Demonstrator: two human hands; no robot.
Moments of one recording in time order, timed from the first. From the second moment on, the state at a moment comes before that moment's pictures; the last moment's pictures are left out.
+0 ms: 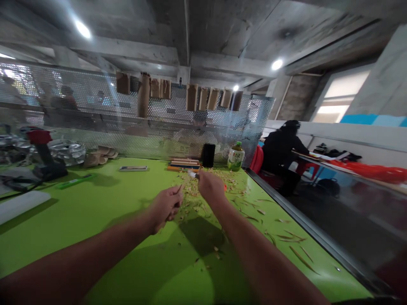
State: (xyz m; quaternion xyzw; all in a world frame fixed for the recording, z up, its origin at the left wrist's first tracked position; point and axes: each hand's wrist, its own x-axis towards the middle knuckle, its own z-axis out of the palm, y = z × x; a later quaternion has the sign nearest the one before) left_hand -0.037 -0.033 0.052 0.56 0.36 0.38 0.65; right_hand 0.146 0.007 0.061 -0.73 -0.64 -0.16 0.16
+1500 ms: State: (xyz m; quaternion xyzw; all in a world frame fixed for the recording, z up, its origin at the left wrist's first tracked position) left_hand -0.034 -0.018 0.041 0.48 0.30 0.42 0.71; right_hand 0.105 -0.005 0.045 -0.68 -0.71 -0.10 0.14
